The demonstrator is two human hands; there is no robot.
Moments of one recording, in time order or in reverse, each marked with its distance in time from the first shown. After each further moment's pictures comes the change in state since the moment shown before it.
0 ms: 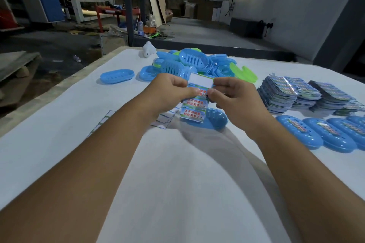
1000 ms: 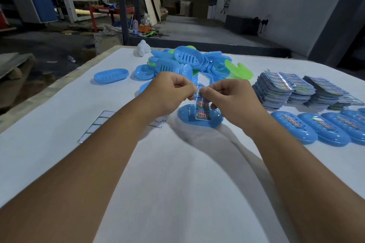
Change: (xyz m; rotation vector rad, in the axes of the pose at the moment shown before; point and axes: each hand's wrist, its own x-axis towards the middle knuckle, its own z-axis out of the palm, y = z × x) left_hand -0.006 0.004 0.012 0.062 0.023 0.191; right_hand -0.006 -0.005 -0.002 -0.083 0.026 0.012
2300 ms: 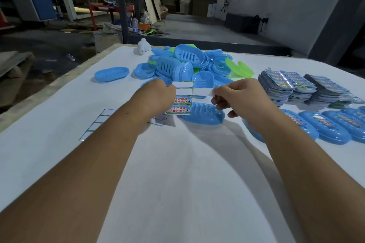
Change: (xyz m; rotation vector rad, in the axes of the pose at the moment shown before) left_hand 0.011 -0.018 -0.009 0.528 0.049 -0.309; right_hand 0.004 0.002 -0.014 0.039 -0.020 0.230
